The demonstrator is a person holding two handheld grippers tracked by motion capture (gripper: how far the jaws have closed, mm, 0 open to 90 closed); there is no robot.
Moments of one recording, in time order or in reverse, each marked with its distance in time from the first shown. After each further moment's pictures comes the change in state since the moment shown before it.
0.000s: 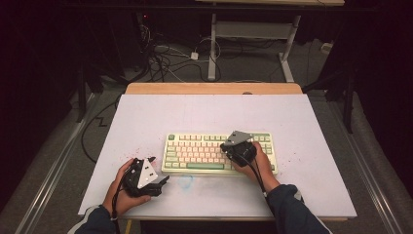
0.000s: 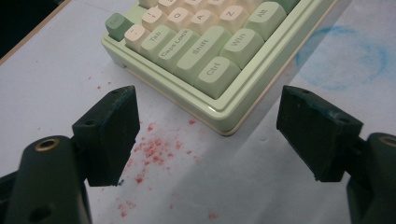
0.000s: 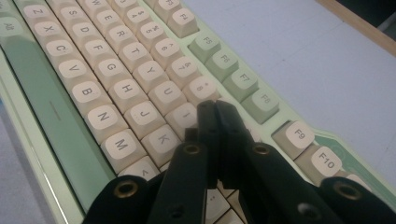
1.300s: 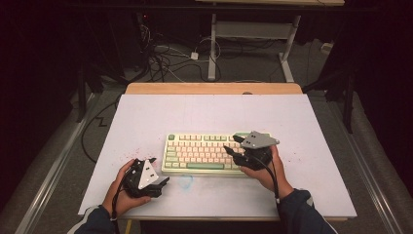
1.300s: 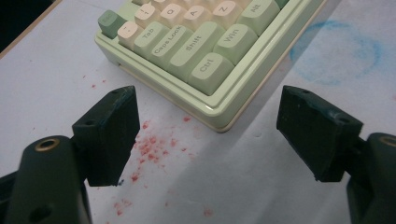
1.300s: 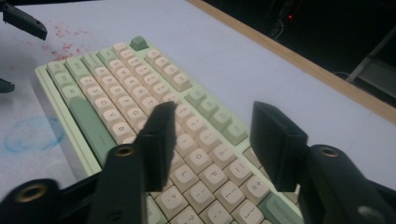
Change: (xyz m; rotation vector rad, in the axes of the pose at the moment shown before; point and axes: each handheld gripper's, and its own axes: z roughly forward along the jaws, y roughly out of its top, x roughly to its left) left arm -0.001 -0.001 -0.001 0.018 -0.005 0.011; right arm -0.004 -0.006 -0.059 -0.235 -0.014 0.046
